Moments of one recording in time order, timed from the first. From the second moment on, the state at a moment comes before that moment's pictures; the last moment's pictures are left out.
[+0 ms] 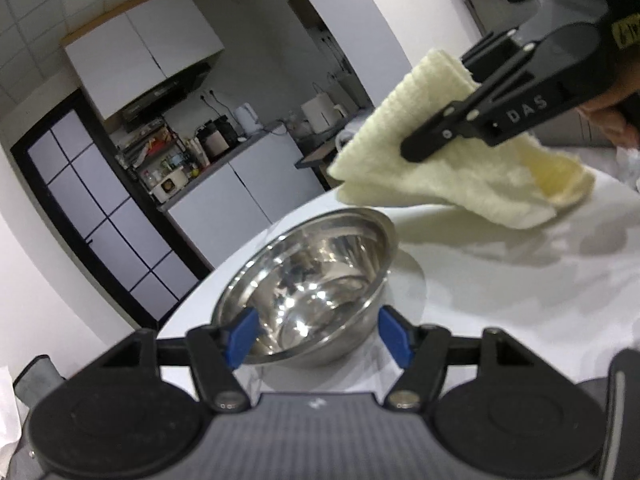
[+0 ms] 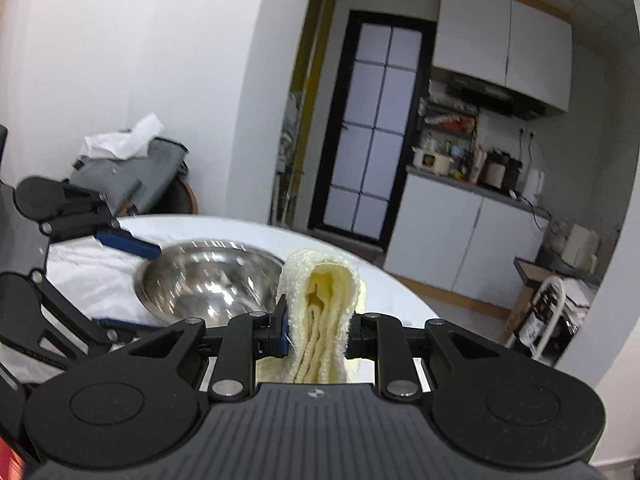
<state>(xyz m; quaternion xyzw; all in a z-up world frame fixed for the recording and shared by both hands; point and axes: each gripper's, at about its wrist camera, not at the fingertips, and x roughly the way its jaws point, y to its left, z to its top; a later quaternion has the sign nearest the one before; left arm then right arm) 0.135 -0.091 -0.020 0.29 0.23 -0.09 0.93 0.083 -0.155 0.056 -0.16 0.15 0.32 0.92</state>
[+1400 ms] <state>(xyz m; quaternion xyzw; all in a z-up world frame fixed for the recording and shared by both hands) 0.143 -0.078 -0.015 0.19 0.32 -0.11 0.92 0.062 -0.128 0.027 -0.22 0.15 0.42 0.87</state>
